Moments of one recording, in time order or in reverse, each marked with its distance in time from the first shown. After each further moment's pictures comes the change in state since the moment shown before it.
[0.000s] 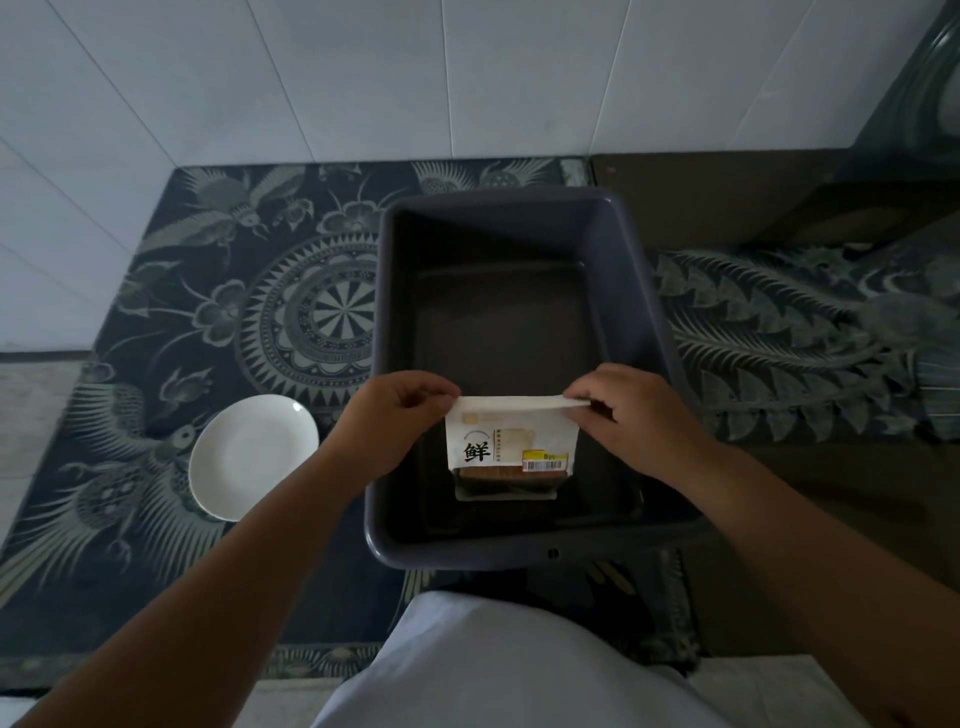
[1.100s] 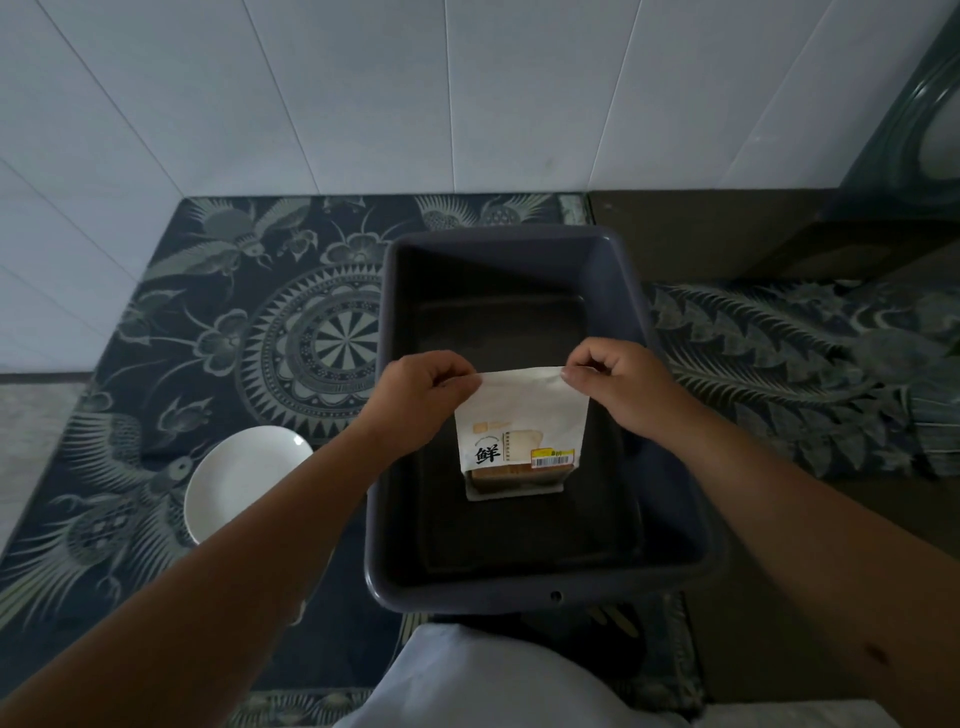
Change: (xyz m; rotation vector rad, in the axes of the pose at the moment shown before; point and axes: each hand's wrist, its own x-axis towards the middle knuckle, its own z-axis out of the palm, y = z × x) left_hand 0.047 0.034 -0.002 0.224 0.028 0.152; right_hand 0.061 0.005 -0.023 0.359 -0.028 0.228
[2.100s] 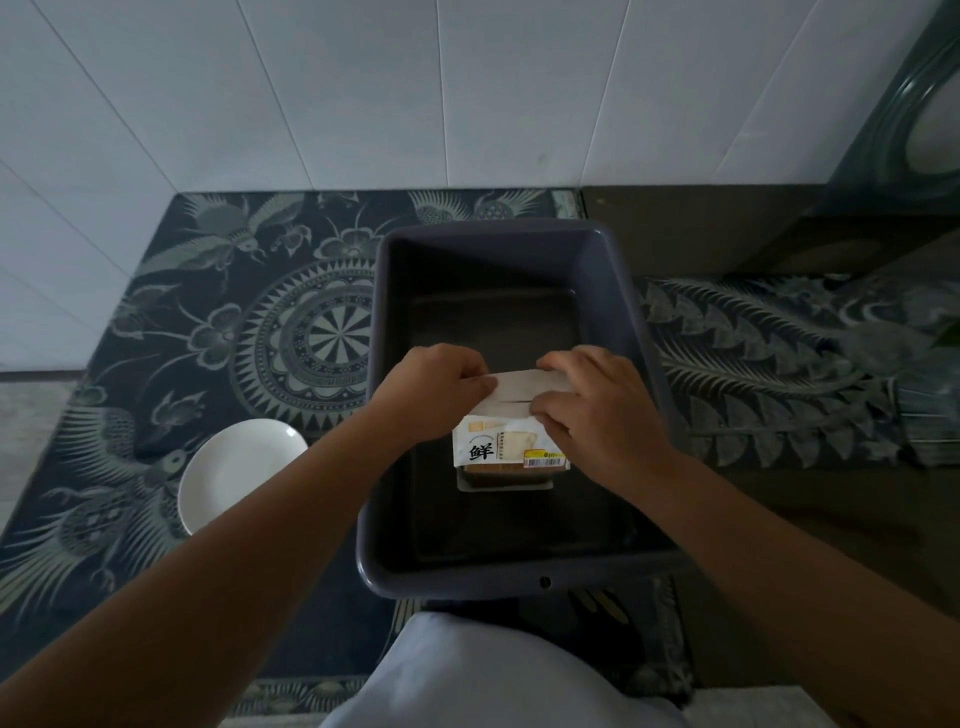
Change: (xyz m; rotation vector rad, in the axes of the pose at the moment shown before) left_hand 0.004 0.028 0.010 0.289 -0.147 -0.056; right_hand -0.043 -0.016 0.027 -0.738 0.141 -0.398
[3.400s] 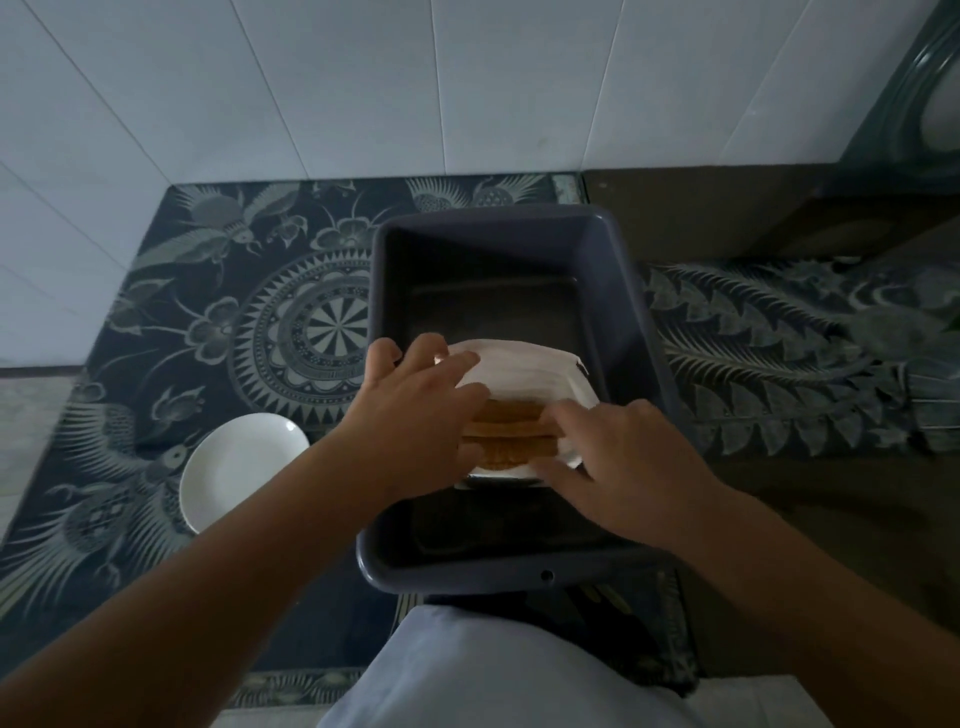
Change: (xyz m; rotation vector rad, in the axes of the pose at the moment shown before) left_hand -0.048 0.007 -0.010 0.752 0.059 0.367; right_hand -0.026 -0.026 -0.037 0.141 -0.213 0.106
